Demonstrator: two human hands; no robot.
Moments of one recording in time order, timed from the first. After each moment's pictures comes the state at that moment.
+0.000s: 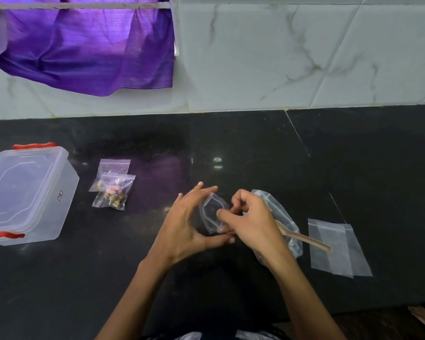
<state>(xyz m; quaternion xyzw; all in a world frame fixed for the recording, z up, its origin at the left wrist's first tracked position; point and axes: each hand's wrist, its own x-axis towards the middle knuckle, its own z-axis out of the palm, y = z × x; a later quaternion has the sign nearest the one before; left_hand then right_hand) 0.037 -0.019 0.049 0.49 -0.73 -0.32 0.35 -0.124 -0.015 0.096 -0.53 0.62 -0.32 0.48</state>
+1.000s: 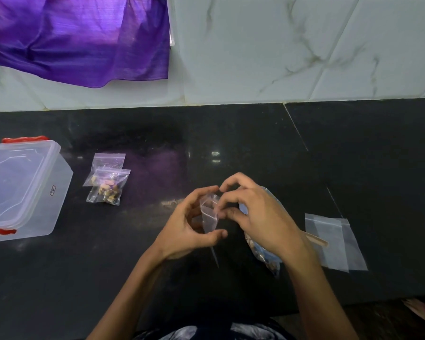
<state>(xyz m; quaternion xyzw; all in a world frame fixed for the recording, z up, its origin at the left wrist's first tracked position) 0.030 -0.019 0.048 0.40 -0.59 -0.57 0.40 -0.146 -0.021 0.112 -0.80 0.51 -0.18 0.26</state>
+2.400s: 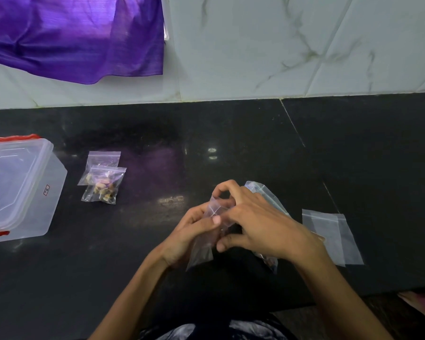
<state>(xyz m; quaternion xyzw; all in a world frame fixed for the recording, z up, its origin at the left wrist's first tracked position) 0.013 -0.009 0.057 0.26 -0.45 -0.77 0.36 -0.152 -0.017 0.116 -0.87 0.43 0.00 0.25</state>
